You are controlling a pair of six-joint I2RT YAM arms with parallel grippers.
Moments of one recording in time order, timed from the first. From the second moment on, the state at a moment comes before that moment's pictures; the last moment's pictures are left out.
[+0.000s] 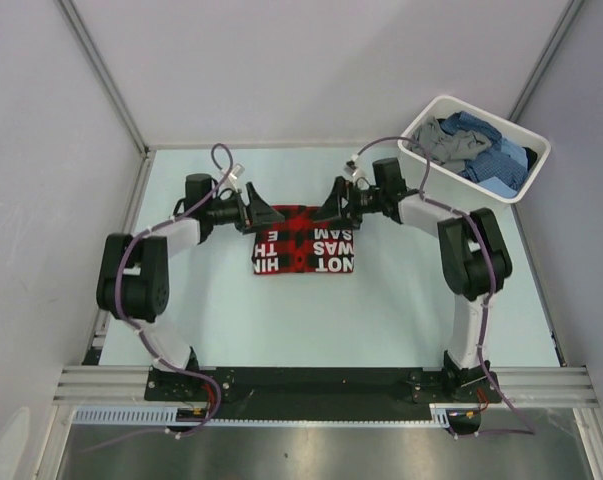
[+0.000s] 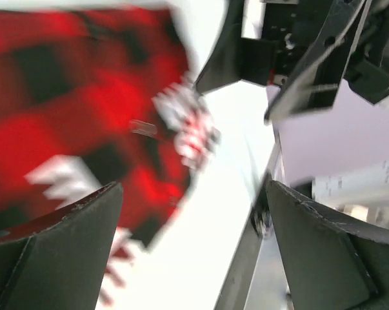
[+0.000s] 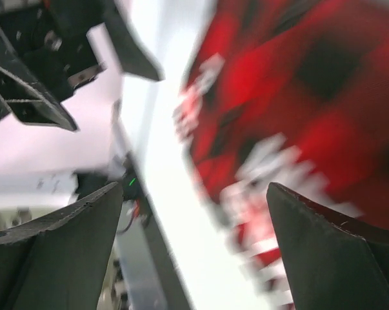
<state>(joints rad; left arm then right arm) -0.07 1.82 1.01 0.20 1.03 -0.60 0.31 2.08 1.42 -0.04 -0.96 0.57</state>
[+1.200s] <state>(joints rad) 0.01 1.68 1.18 -0.46 0.81 0.29 0.19 2.02 1.36 -0.20 -0.65 0.39</state>
